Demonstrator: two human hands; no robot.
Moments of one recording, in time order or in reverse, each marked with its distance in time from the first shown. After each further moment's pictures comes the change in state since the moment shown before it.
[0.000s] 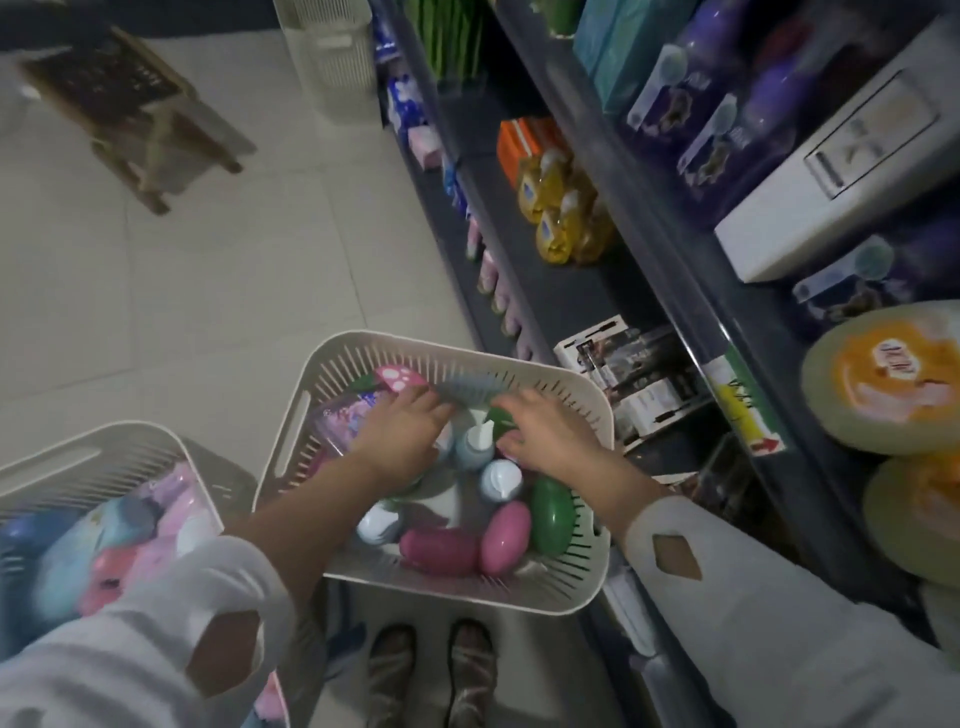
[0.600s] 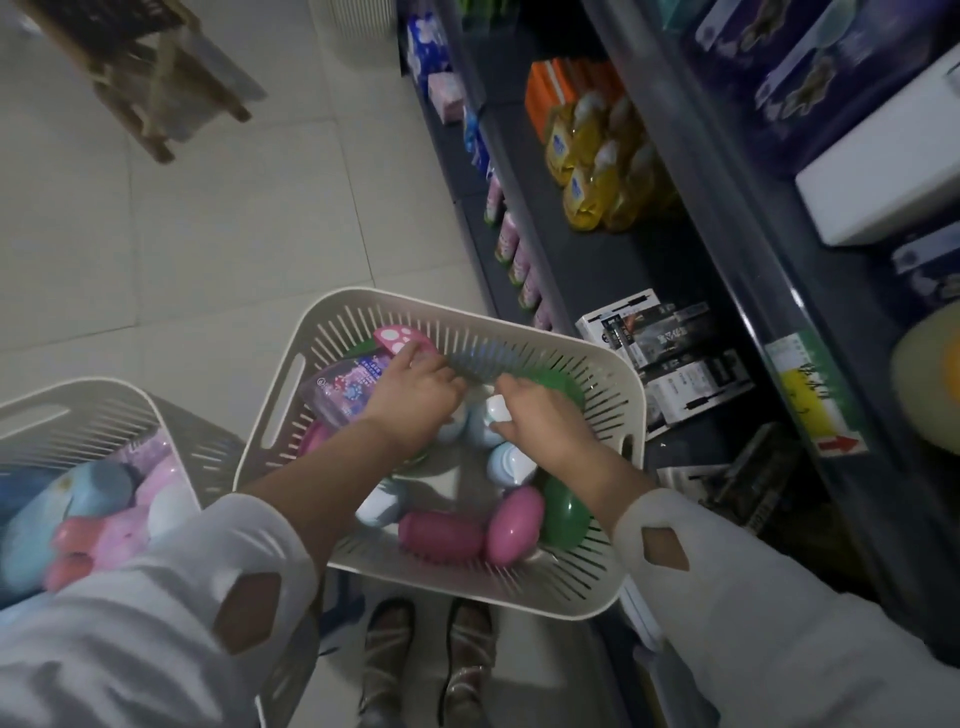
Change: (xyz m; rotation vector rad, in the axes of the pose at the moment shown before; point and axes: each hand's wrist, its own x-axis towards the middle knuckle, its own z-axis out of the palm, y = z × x) left_hand 0.031 -0.004 0.033 0.246 0.028 0.037; right_hand 0.032 0.000 0.050 -0.082 0.006 -0.028
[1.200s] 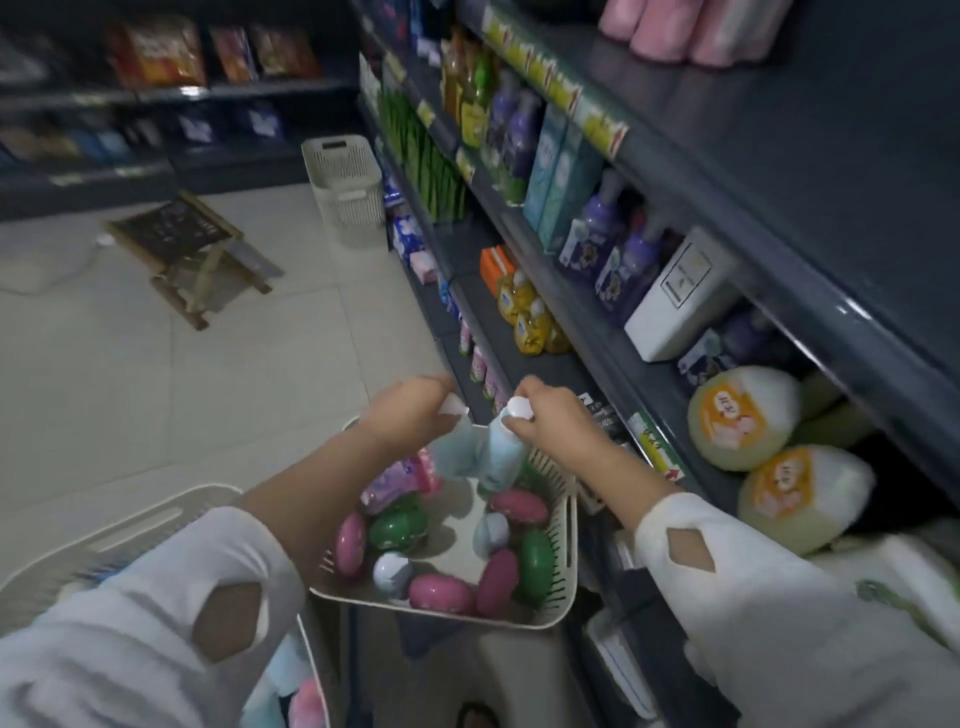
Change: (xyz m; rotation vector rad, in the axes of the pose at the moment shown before) left_hand -0.075 -0.024 -0.192 -0.514 0.158 -0.122; right_hand -0.097 -0.023 -0.180 0.258 0.183 0.187
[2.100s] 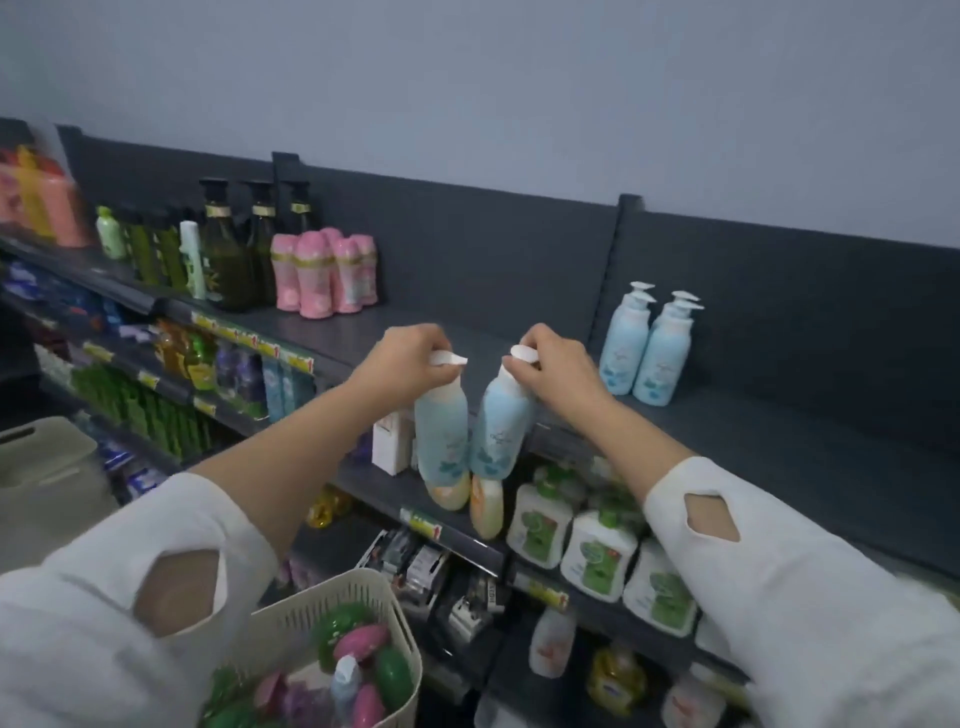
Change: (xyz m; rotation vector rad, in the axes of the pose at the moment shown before) left_hand -0.125 0.261 -0.210 -0.259 0.308 0.749; right_hand -0.329 -0.026 -0.234 0.080 0.862 0.404
